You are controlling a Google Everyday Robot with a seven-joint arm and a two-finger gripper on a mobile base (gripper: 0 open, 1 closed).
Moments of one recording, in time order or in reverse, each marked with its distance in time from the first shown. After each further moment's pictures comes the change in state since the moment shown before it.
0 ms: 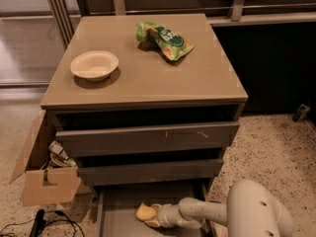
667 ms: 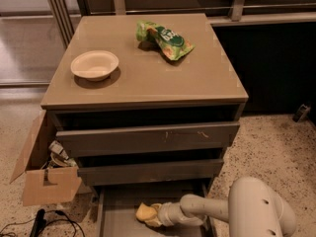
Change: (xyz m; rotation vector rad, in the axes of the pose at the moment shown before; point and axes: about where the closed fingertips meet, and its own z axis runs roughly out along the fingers) arm -0.012 0.001 -0.015 -0.039 -0.011 0.015
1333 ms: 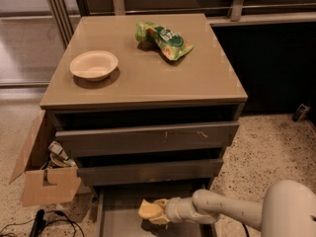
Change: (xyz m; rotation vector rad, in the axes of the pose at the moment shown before) arm -0.056 0.022 -0.082 -0.025 -0.094 -0.087
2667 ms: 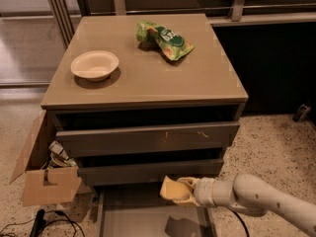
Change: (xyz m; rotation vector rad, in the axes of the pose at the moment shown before) arm -0.128 0.010 -0.209 0.179 -0.040 -0.192
